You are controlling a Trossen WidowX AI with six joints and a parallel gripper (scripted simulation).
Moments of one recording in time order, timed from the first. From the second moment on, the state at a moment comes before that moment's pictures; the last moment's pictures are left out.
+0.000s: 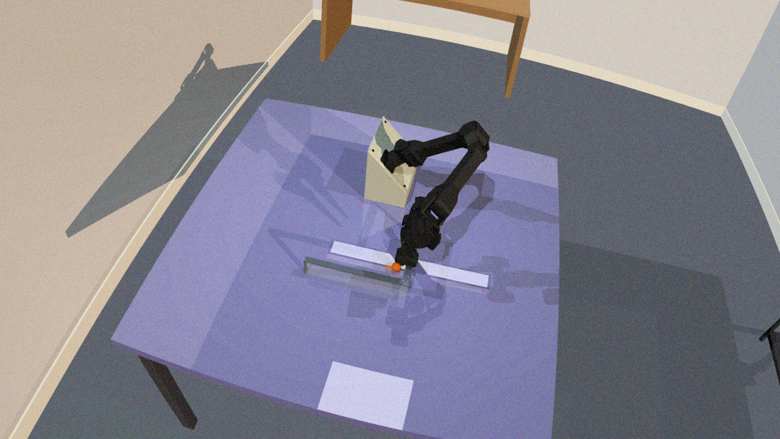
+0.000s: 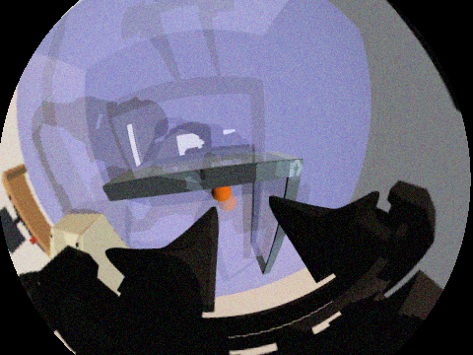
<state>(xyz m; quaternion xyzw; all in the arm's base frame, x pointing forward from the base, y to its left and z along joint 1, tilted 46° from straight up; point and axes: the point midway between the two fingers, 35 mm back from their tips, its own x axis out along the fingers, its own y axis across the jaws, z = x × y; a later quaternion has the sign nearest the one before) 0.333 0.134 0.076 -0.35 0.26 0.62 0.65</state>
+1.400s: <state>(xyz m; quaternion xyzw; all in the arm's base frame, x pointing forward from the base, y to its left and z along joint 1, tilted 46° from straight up) 0.320 0.166 0.014 -0.28 0.25 0.66 0.65</state>
